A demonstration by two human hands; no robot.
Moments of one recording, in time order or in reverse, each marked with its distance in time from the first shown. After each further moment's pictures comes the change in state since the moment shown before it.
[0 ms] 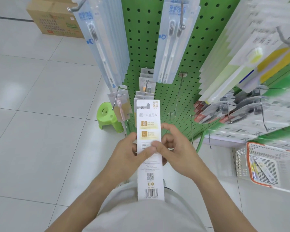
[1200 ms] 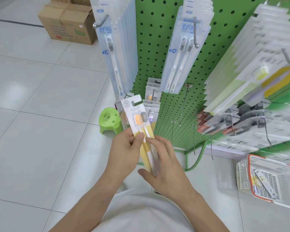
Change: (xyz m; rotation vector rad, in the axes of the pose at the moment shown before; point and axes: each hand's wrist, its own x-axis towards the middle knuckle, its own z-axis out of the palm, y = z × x) left_hand 0.016 0.007 -0.012 -0.036 0.309 0.124; right_hand -0.010 0.012 0.042 -0.425 0.022 -0.211
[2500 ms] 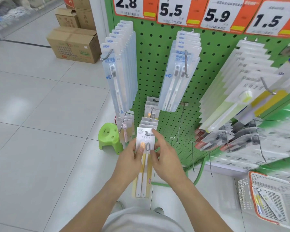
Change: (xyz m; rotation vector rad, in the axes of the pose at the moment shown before) left_hand 0.033 -0.035 0.014 0.282 -0.044 0.075; right_hand 0.071 0.035 -0.002 -0.100 0.138 0.074
